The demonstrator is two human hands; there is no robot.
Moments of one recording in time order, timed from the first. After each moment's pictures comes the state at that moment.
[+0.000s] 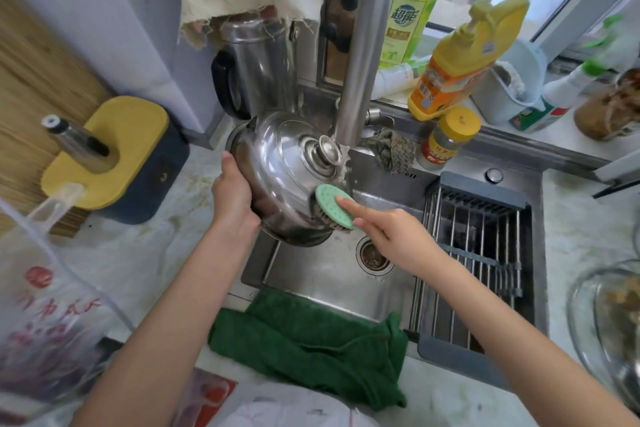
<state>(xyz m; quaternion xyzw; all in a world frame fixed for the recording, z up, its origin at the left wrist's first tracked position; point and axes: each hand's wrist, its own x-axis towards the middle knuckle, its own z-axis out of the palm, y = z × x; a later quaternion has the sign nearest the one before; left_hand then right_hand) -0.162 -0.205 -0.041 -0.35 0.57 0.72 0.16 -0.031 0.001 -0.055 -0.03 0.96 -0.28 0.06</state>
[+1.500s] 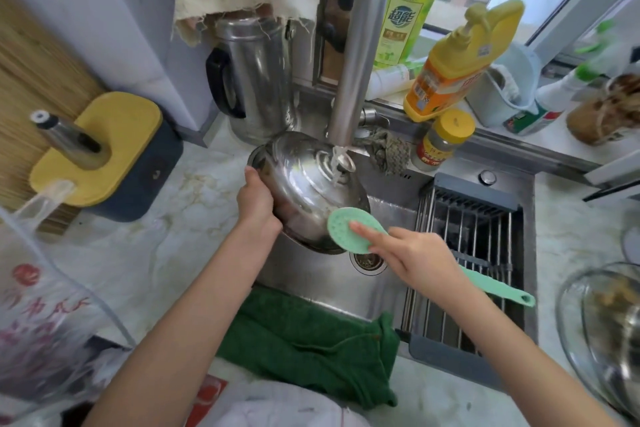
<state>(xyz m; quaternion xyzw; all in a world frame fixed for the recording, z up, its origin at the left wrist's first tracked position) -0.153 -0.178 -0.061 -0.38 0.55 0.71 0.22 0.006 0.033 -0.074 -0.15 0.98 -0.13 -0.09</state>
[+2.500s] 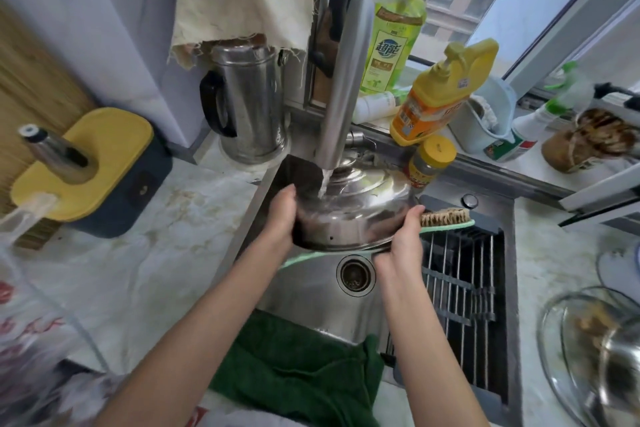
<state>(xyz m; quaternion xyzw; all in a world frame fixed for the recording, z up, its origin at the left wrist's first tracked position) -0.159 -0.128 -0.100 -0.23 0.60 0.70 0.31 -0.060 -0.001 -0.054 0.54 0.26 -0.78 -0.19</state>
